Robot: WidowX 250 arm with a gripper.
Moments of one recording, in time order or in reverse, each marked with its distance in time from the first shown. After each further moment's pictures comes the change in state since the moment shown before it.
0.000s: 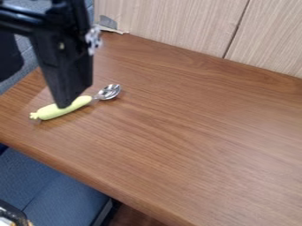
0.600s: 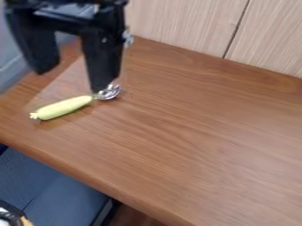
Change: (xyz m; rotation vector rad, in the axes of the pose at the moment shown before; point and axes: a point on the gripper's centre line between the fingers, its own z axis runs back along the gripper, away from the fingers) arm 0.046 0.013 -0.030 0.008 0.093 0.024
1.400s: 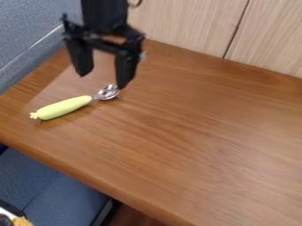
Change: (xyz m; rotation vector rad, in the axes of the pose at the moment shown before) arm 0.082 0.055 -0.083 0.062 -0.016 -0.007
